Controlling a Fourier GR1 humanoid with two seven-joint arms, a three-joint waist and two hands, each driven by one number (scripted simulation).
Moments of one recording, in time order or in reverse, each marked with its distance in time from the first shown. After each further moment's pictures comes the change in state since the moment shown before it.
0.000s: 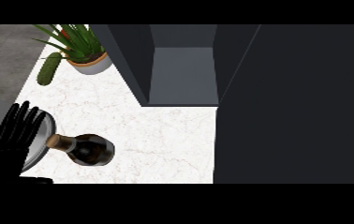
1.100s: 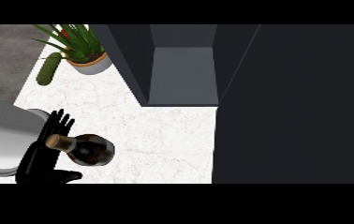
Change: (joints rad) left arm -0.128 0.017 -0.041 0.510 -0.201 -0.070 -0.356; right arm -0.054 -0.001 -0.011 -0.006 0.009 -0.015 0.064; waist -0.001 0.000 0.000
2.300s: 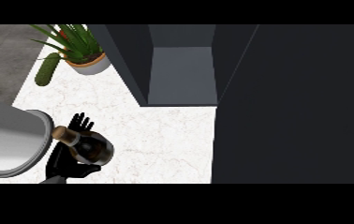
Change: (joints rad) left arm -0.219 0.030 -0.031 0.562 -0.054 -0.006 -0.274; right arm 0.043 0.006 -0.013 0.003 0.009 0.029 -0.054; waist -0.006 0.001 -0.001
